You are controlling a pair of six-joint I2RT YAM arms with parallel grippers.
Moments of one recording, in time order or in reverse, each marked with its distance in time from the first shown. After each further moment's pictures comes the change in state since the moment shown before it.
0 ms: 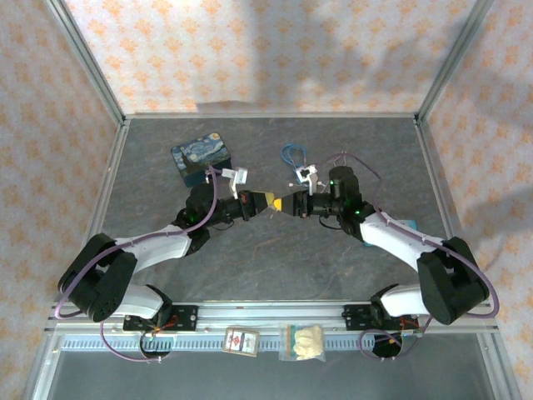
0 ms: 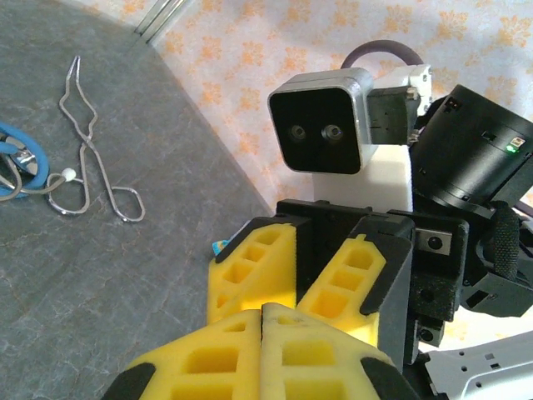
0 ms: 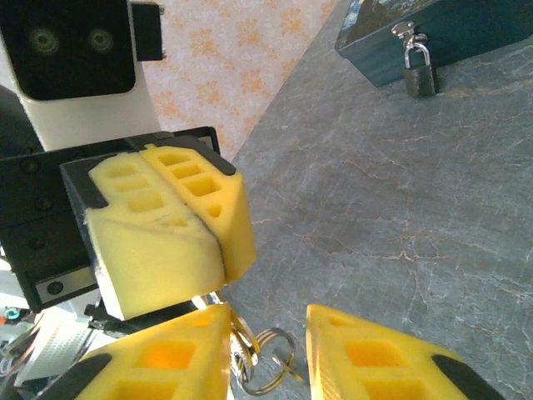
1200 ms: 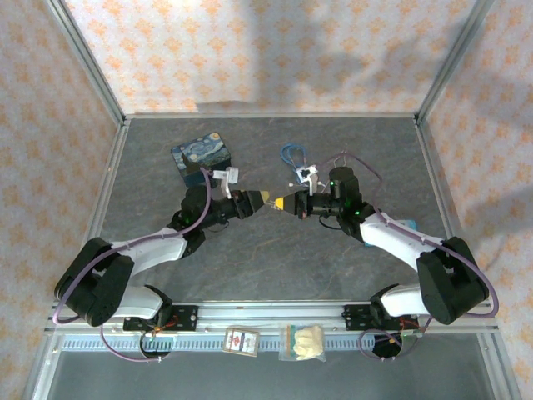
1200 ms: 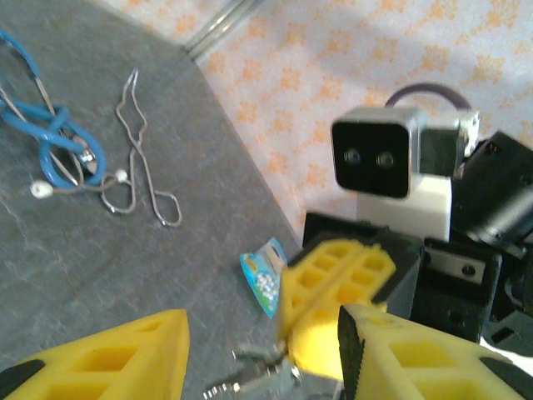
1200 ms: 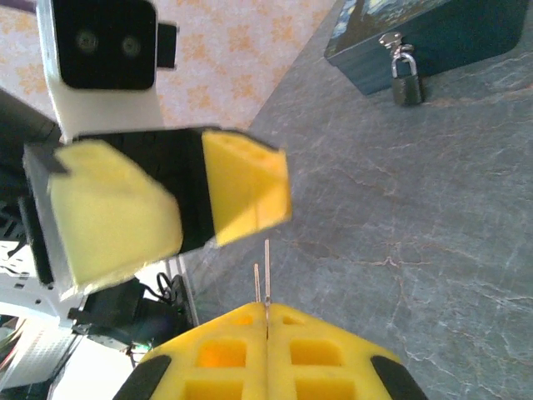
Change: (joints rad) left arm 0.030 -0.036 -0.051 -0.019 -0.066 -0.053; right arm -0.001 0.002 -0.009 0.012 0.036 -0.018
